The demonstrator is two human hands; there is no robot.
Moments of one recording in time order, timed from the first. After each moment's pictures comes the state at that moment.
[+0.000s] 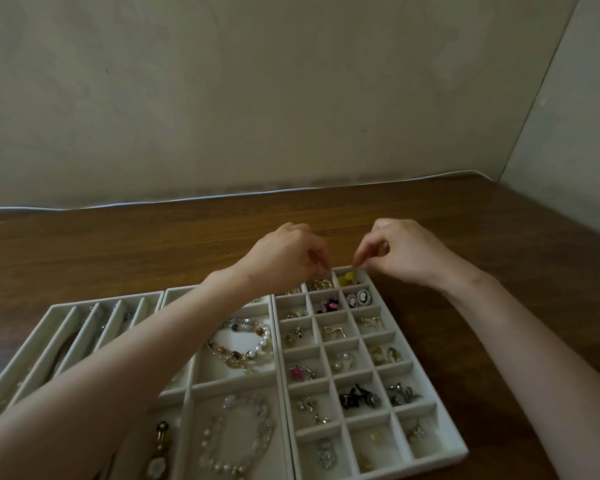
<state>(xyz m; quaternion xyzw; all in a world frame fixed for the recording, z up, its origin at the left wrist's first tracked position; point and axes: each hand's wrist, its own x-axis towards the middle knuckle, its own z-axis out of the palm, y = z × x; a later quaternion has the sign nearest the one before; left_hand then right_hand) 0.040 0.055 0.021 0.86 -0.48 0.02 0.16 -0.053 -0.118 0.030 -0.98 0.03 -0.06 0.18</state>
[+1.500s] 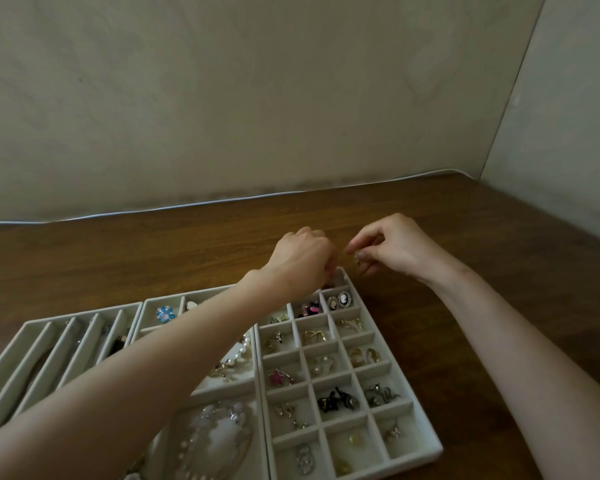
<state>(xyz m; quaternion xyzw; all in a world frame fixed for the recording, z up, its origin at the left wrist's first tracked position) 0.024 0.006 0.018 0.87 -0.48 0.07 0.07 -0.051 -0.136 0.026 -0.91 0.13 -0.08 0.40</state>
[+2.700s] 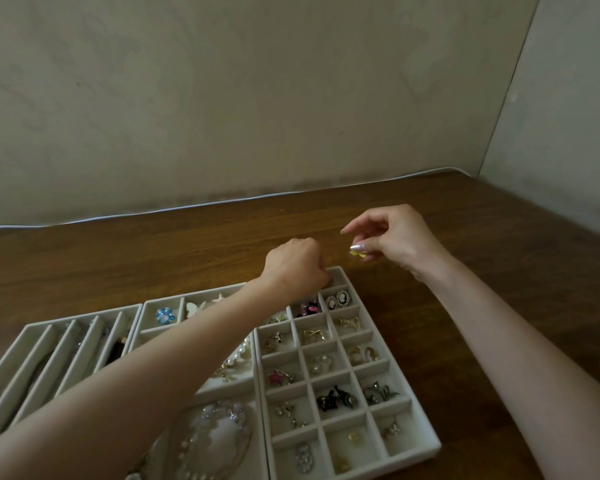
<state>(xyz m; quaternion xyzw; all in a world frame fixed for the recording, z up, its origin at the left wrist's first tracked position) 0.024 0.004 0.011 0.92 -0.37 -0.02 0.13 -0.055 -0.134 0.029 -0.86 0.12 -0.16 0.46</state>
